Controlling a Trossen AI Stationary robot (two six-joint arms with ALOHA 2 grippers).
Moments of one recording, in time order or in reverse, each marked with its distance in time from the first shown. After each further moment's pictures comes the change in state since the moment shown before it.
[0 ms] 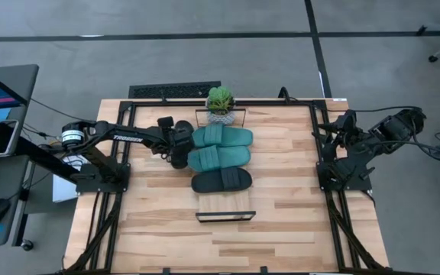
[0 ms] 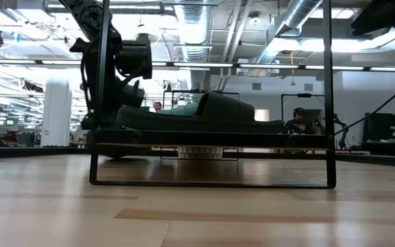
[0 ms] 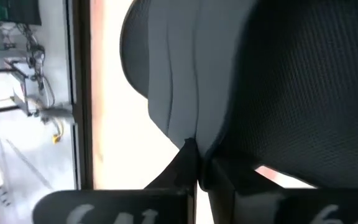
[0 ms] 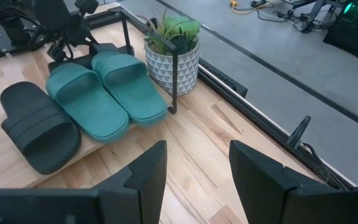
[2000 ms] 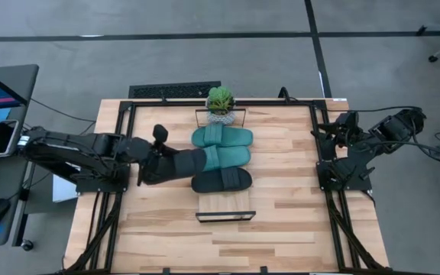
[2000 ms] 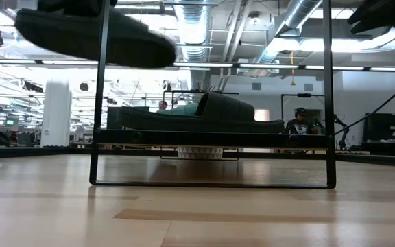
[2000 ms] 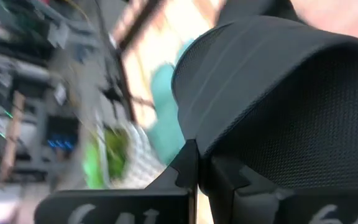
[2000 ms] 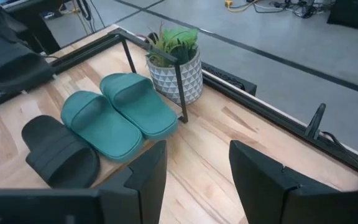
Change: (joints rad) left arm -0.394 -0.669 -0.001 0.199 0.231 0.654; right arm 0.000 0.002 0.000 0.046 0.024 0.142
